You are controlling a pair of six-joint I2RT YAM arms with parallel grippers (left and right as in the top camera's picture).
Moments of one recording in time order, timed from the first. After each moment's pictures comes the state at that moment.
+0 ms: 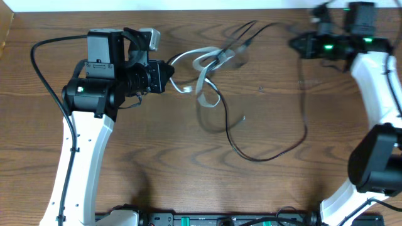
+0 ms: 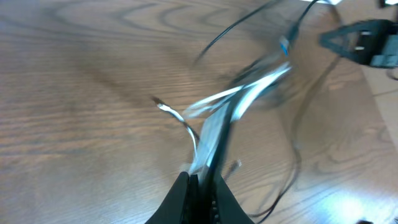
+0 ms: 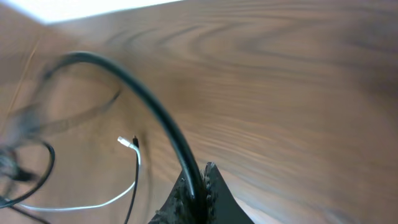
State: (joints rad) left arm -0.10 1.38 1.44 -0.88 0.51 -0.13; right arm -0.13 1.88 1.61 -0.65 -0.69 0.01
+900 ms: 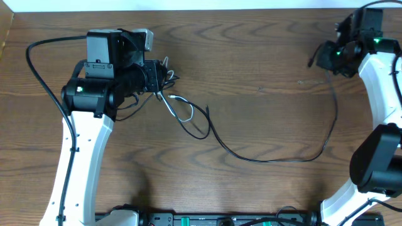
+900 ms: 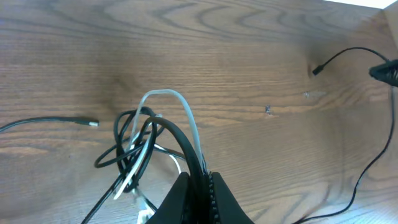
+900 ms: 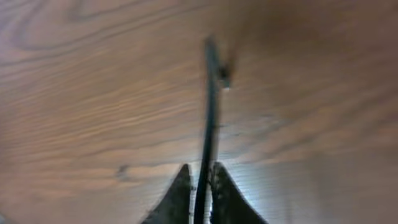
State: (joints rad) left arm -0.09 1.38 1.44 -0.90 0.38 -0.15; right arm -0.15 1.88 1.61 -0.83 -0.15 0.24
